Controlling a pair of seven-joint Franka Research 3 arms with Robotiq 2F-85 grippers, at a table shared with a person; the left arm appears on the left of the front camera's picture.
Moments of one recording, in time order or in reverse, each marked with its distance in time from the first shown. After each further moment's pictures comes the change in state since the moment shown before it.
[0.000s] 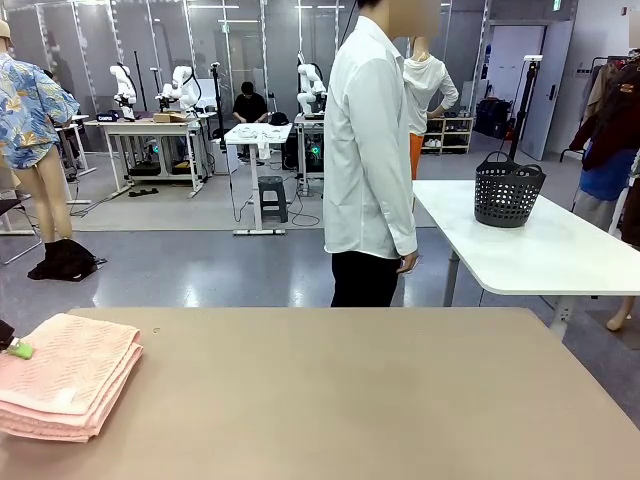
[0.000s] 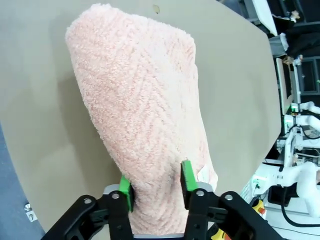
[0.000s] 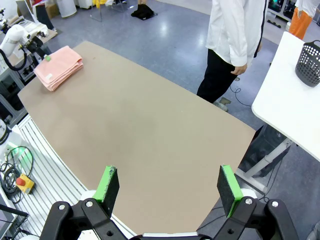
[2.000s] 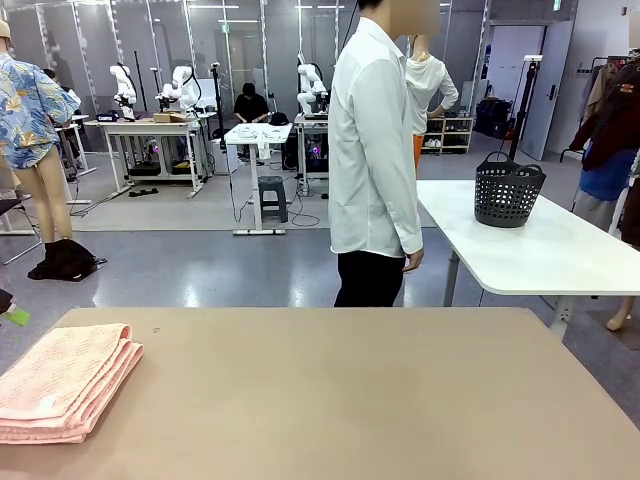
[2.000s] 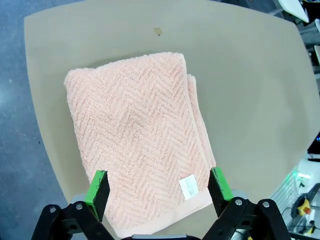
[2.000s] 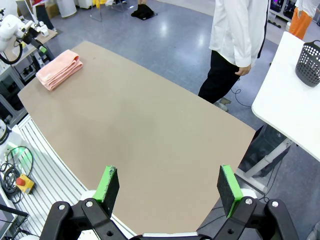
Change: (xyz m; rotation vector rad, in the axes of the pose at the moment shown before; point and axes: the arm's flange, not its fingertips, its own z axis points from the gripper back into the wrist) left arm 0.017 -0.075 0.036 0.252 -0.032 -0.198; right arm 0.000 0.000 0.000 0.000 0.000 0.000
